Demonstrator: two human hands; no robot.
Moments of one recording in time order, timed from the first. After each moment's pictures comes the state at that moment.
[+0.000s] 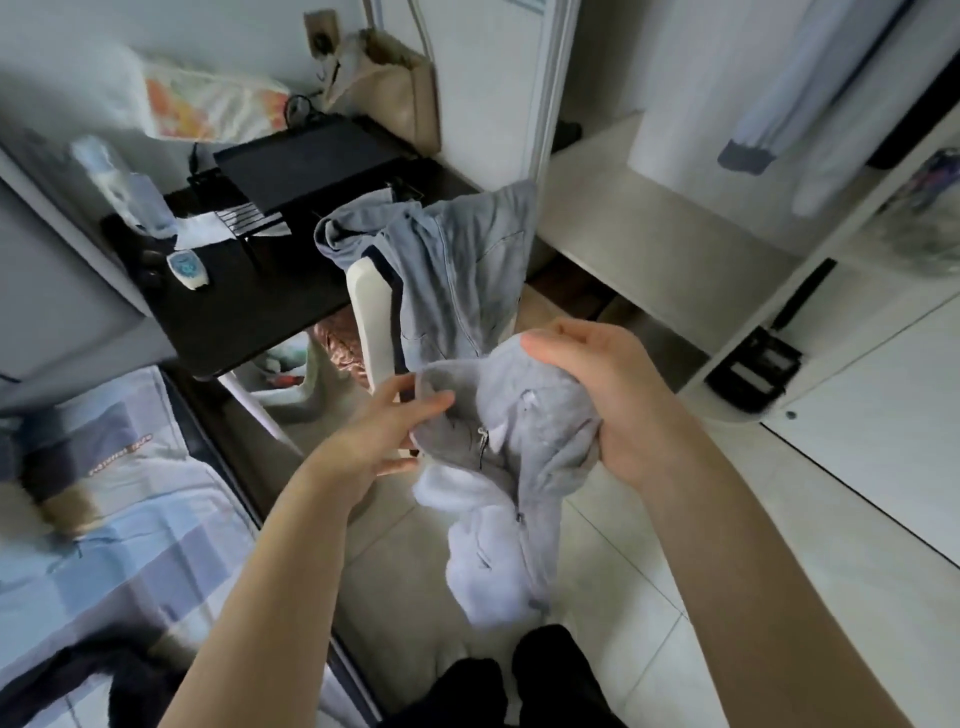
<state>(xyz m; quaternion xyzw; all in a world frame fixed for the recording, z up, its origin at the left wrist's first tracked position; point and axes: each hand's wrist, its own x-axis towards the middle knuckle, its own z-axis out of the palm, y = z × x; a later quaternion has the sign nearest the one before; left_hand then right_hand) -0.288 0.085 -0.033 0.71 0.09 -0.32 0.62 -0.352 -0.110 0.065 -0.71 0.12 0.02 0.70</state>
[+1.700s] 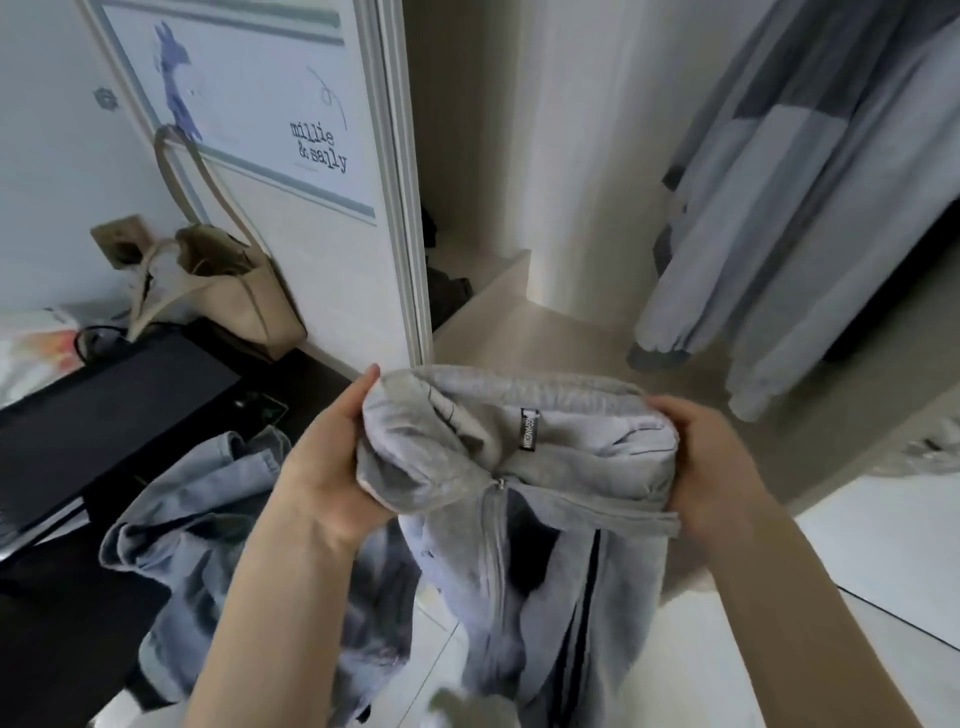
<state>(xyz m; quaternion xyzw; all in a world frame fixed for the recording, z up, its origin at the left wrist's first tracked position) 0.054 -0.166 0.063 0.37 0.07 -0.48 0.79 -0.073 -0.414 0.064 -0.45 0.37 -0.04 0.81</state>
